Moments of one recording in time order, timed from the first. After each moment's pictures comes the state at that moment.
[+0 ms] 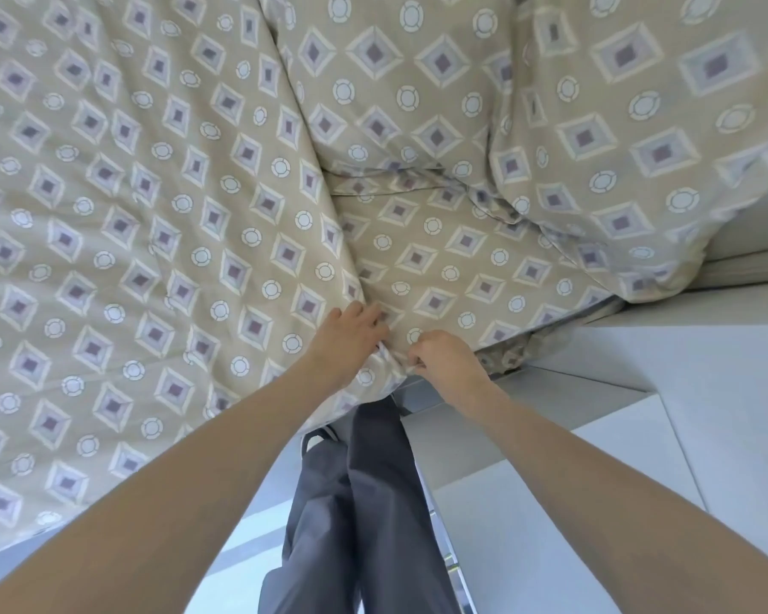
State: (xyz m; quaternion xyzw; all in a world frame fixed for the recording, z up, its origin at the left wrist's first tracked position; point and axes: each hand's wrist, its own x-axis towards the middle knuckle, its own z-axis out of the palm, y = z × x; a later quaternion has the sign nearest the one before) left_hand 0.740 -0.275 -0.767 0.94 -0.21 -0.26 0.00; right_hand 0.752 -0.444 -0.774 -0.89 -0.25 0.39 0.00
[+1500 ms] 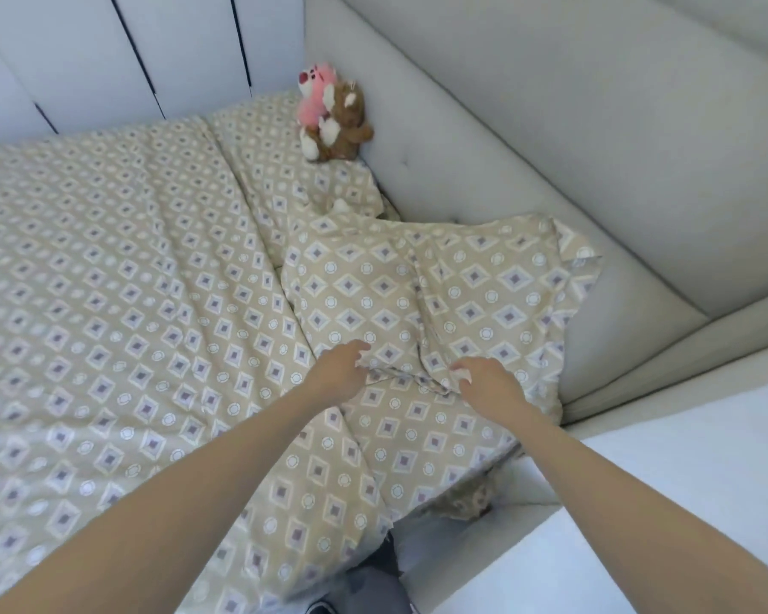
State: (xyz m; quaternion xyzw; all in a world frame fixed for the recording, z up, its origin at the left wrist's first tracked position) left_hand 0.854 -0.248 -0.487 0.90 0.00 -0.27 0.34; right_hand 0.855 -0.492 -0.503 -0.96 0.00 0.23 0.13
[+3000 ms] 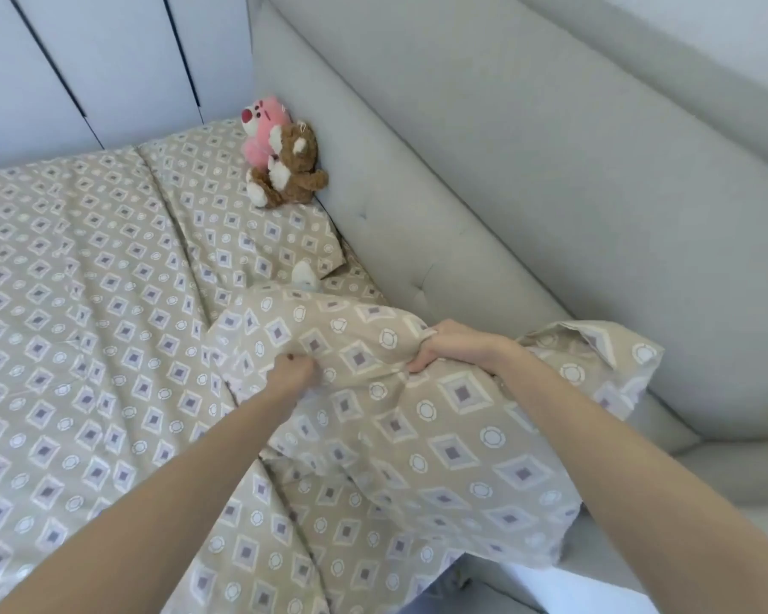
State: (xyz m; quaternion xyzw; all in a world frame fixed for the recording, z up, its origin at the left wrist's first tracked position) left_hand 1.056 -0.277 -0.482 0.73 0.35 -0.25 0.54; right_hand 1.088 -0.506 -0.396 -0.83 0.09 0.40 0.37
